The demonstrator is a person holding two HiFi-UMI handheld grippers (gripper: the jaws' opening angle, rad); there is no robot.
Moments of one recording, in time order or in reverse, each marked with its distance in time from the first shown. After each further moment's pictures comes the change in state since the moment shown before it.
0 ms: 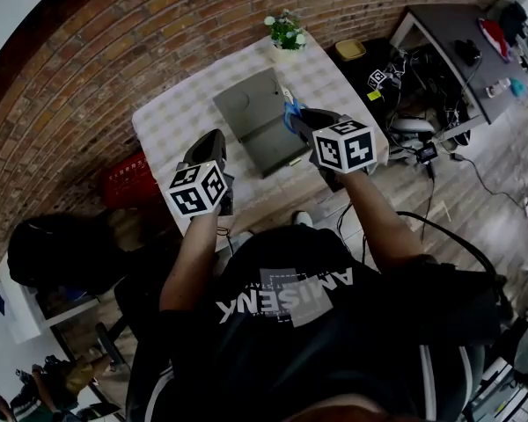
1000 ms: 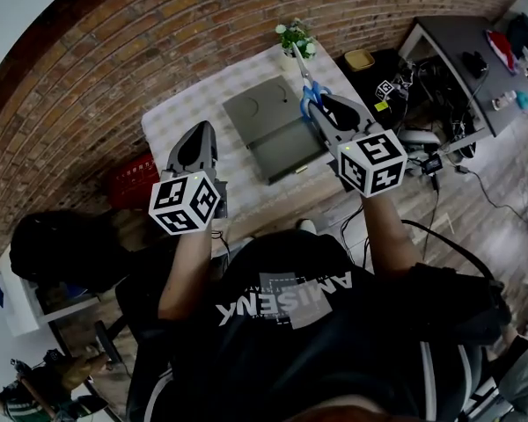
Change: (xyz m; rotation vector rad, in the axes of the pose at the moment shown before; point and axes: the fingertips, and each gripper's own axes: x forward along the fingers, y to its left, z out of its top) left arm -0.052 -0.013 0.089 0.098 -0.218 0.020; right arm -0.062 0.020 0.086 -0.217 -0.307 -0.050
